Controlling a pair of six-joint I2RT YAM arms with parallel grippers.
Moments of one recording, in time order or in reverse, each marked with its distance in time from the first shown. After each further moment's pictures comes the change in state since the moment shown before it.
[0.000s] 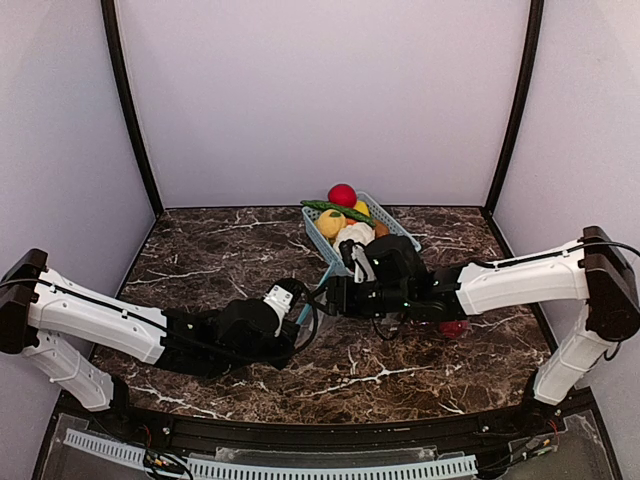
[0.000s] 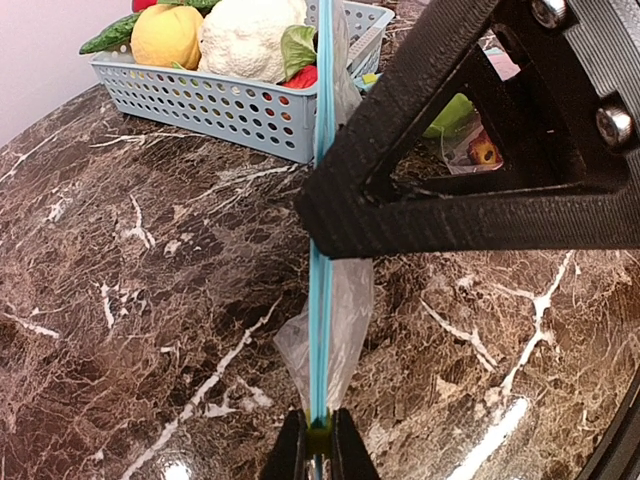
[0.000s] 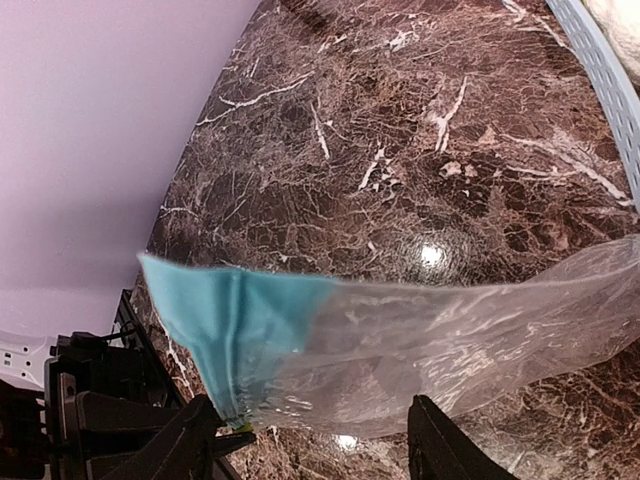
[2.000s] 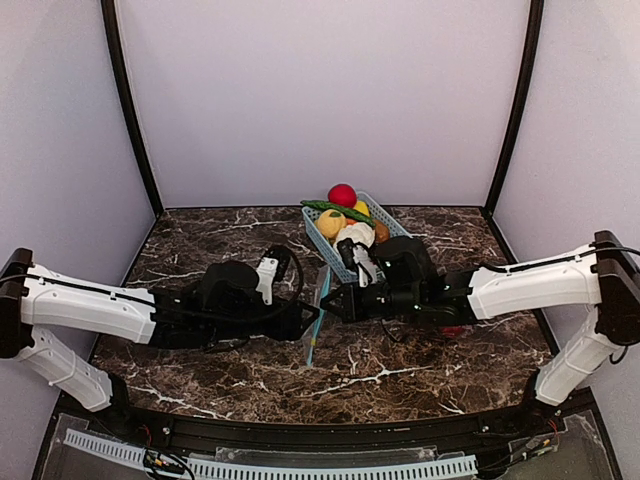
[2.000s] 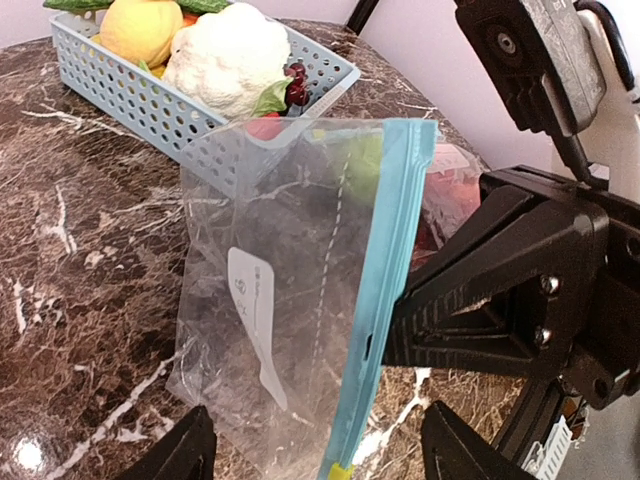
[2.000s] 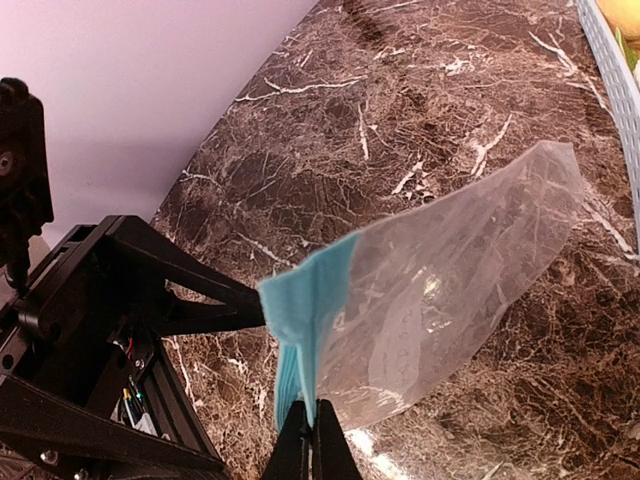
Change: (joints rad) left arm 0.158 -0.064 0.017 0.070 0.333 -0.202; right arm 0.003 -0.061 -0.063 0.050 -0.054 -0.190
